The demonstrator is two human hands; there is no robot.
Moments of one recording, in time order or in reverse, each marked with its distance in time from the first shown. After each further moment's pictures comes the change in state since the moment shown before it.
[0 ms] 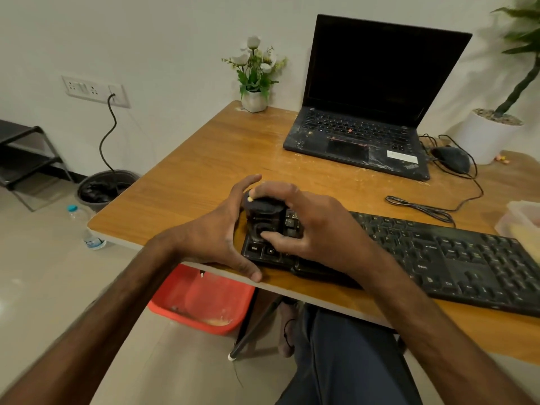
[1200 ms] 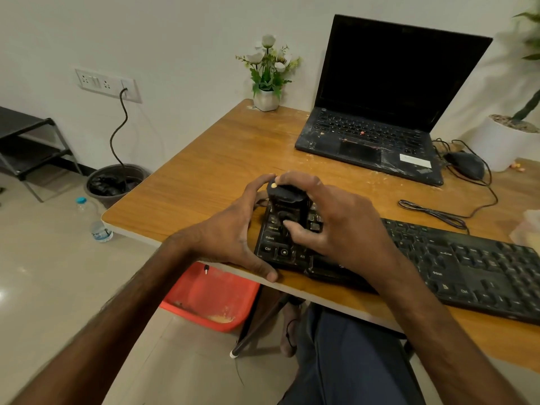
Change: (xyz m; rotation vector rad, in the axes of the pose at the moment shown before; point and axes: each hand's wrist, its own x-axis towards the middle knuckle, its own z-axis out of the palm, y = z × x) left_hand 0.001 -0.005 0.003 -0.011 0.065 0.056; right_hand -0.001 -0.006 -0.005 -0.169 0.055 0.128
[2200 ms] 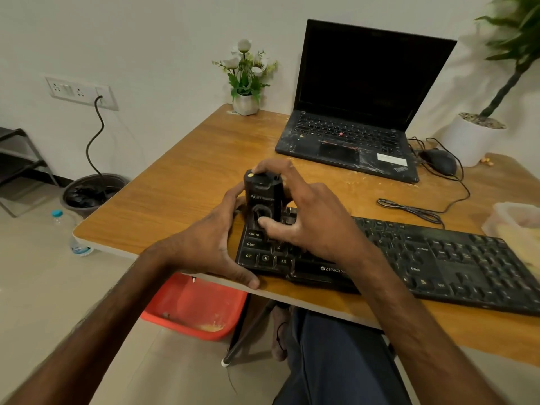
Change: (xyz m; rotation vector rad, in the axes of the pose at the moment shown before) left_hand -0.002 0.006 0.003 0.004 0.006 0.000; right_hand 0.014 0.008 0.003 0.255 -0.075 0.142
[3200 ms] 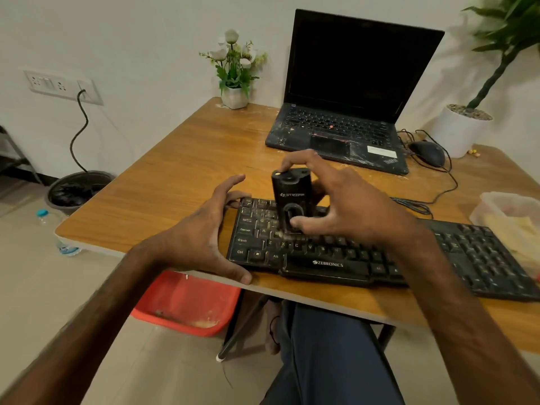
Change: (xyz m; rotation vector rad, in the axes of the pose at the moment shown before) left_hand 0.000 0.000 -0.001 0.031 -0.014 -0.027; right_hand -0.016 0.013 -0.053 0.040 -0.199 0.172
